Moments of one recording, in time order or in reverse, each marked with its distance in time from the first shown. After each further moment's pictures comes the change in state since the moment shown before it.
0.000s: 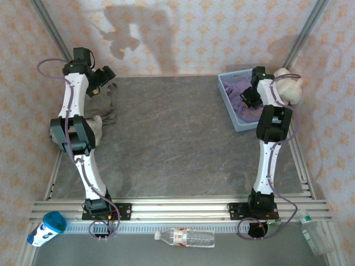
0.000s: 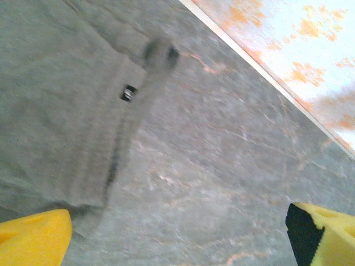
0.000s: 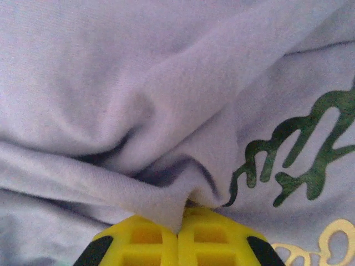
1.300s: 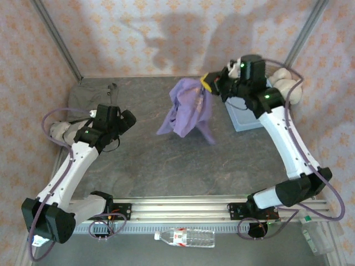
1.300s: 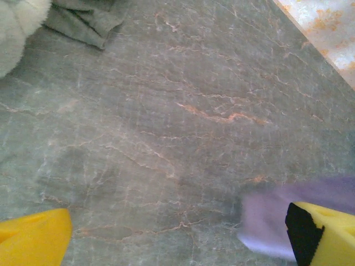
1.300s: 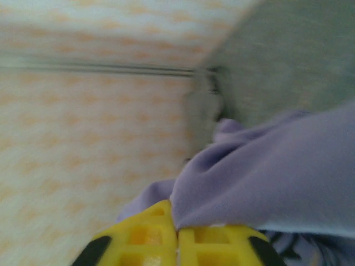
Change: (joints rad) left arm -0.404 -0.998 -1.104 0.241 -0.303 -0.323; right arm 0.441 -1.002 -0.631 0.433 -0.459 0.357
